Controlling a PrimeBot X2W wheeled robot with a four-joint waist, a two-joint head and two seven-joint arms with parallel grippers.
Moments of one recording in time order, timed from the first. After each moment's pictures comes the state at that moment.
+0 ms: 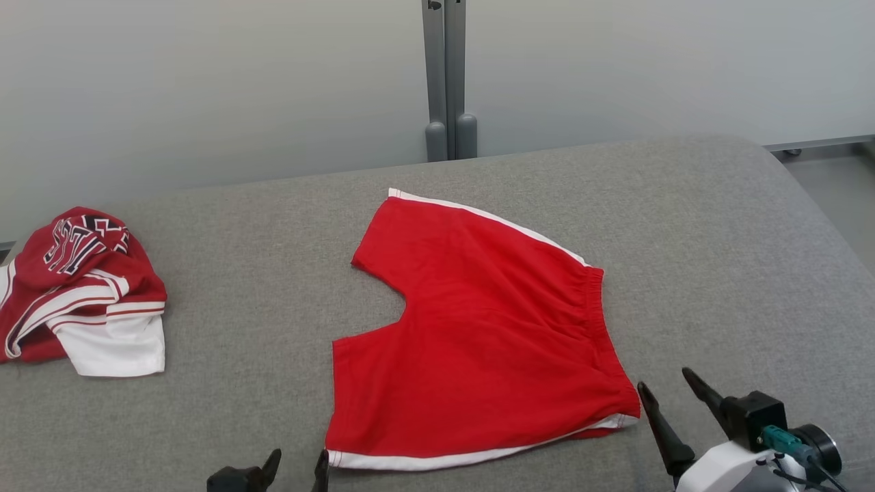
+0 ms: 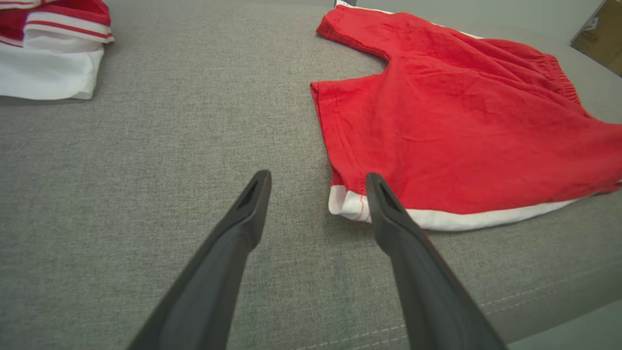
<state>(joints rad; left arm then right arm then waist) 0.12 0.11 -0.39 0.30 -0.43 0.10 -0.17 0.09 -0.27 0.38 0.28 0.27 -0.01 -0.25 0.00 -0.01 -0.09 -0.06</state>
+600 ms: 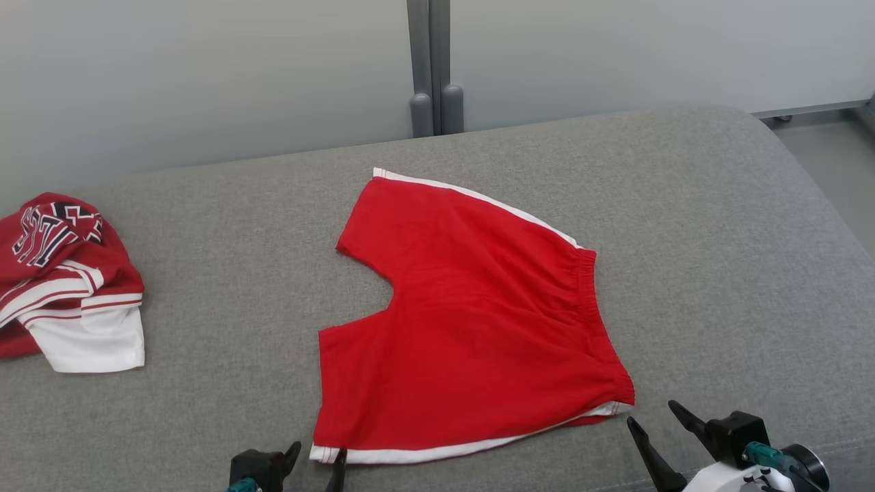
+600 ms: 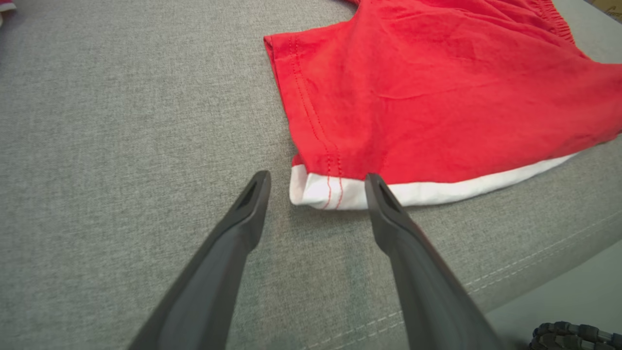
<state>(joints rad) 0.06 0.11 -0.45 0.37 -0.42 0.05 -0.11 0.09 -0.27 0.43 0.38 0.26 0.06 -0.22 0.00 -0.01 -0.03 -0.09</state>
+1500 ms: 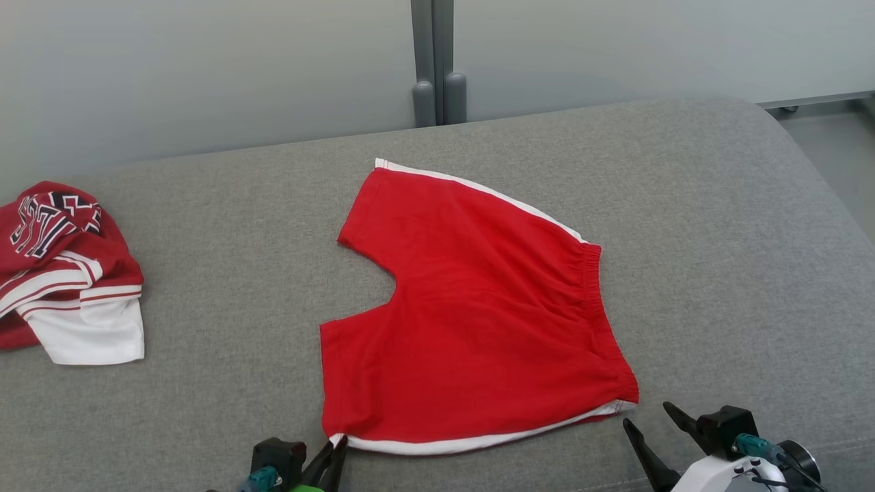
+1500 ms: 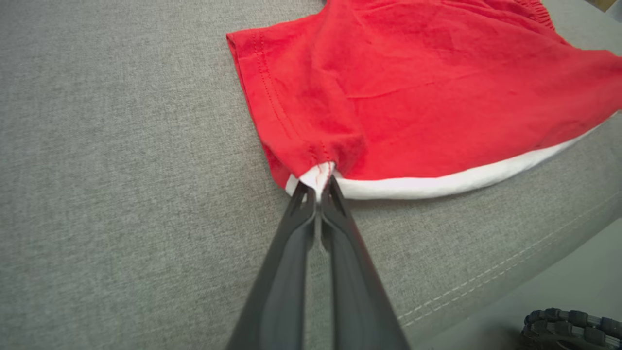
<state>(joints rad) 0.00 0.09 -0.49 0.44 -0.40 0.01 -0.13 0.03 -0.26 0.44 0.50 0.27 0.08 -0.23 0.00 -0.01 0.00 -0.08</state>
